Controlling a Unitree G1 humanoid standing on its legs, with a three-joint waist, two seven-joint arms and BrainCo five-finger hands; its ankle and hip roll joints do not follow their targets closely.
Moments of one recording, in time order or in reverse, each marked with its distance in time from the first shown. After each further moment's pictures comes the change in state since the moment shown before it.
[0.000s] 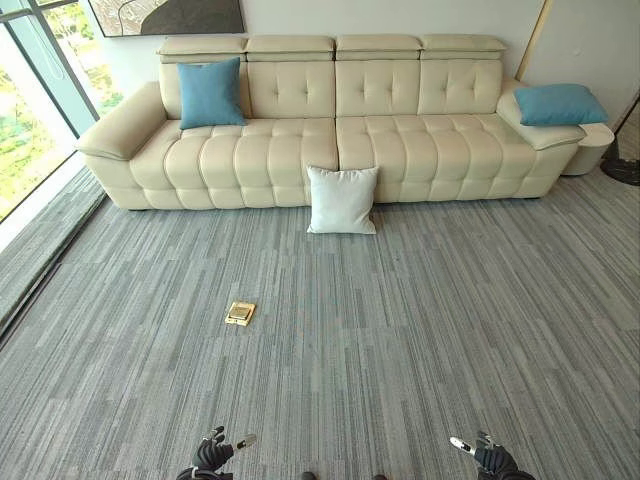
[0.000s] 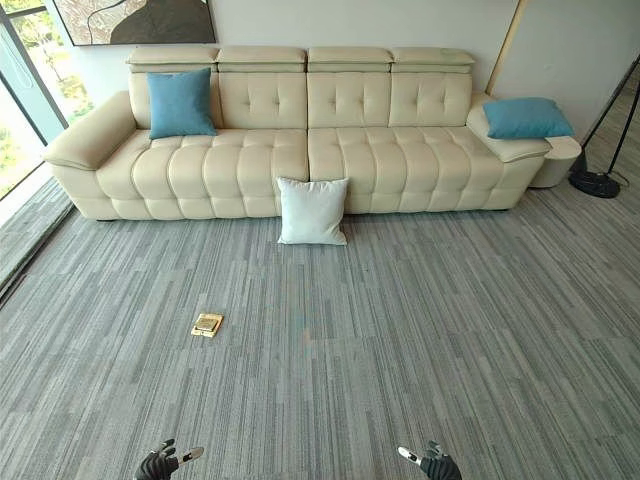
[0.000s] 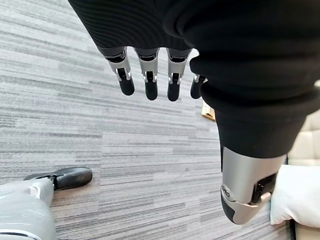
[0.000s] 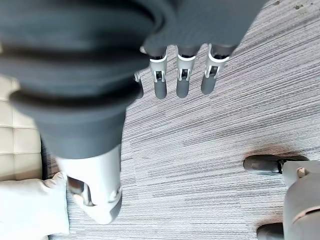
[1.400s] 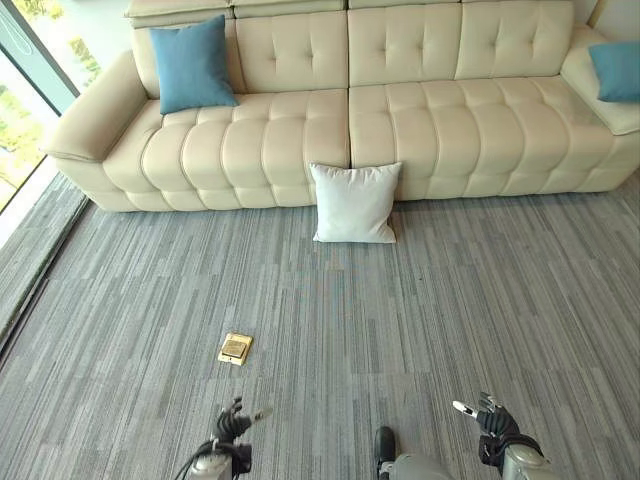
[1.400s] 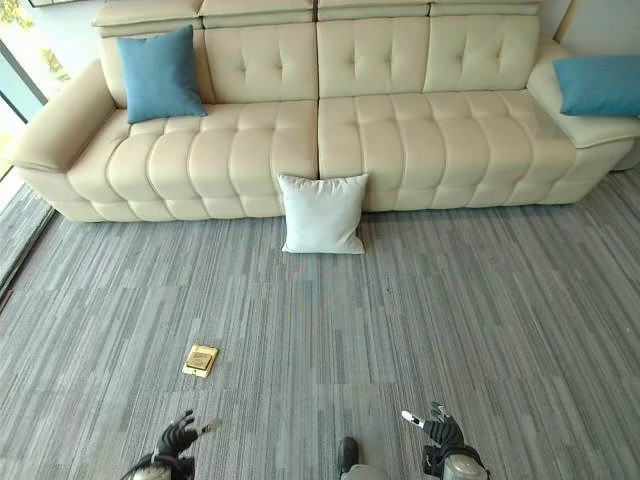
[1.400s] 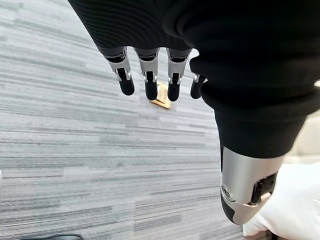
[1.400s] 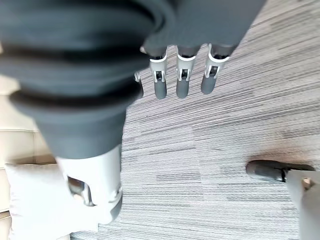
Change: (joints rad) left arm -0.102 -0.052 -0.028 -0.005 -0.006 -0.020 0.040; right arm -0.096 -0.040 0.010 -0.038 -0.004 -0.006 -0.016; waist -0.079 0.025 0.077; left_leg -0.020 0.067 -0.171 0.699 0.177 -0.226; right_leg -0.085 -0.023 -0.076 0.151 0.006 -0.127
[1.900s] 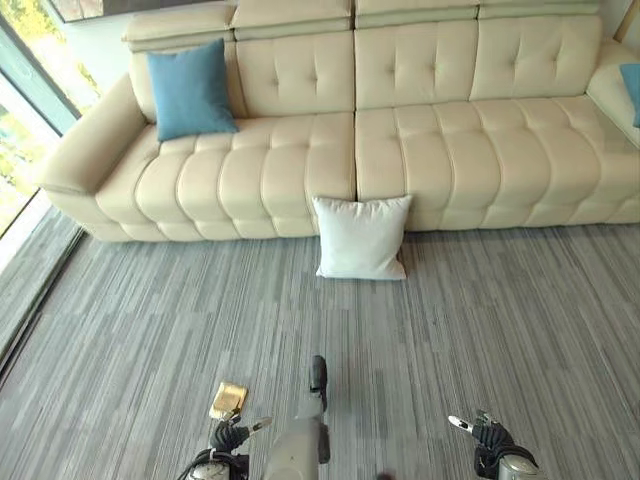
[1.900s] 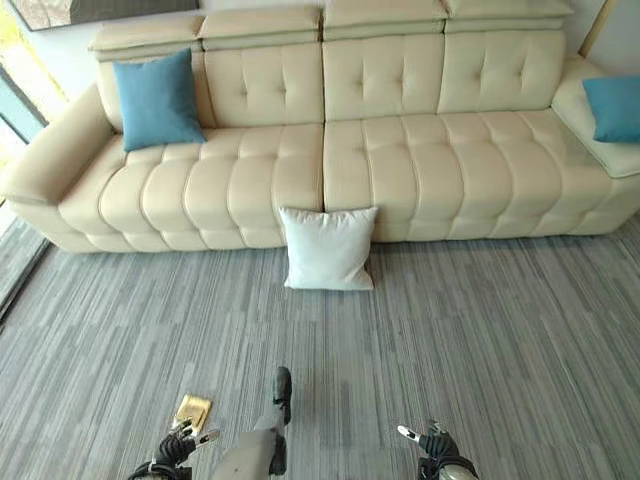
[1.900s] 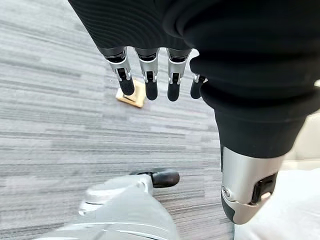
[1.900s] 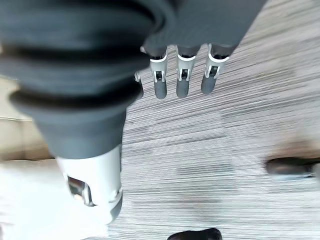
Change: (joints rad) left arm 0.090 0.017 0.001 0.008 0.000 0.012 -0.011; right arm -0.009 0.031 0.023 0.076 0.007 0.010 -0.006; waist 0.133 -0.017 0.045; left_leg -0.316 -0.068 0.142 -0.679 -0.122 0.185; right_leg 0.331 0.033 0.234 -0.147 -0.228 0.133
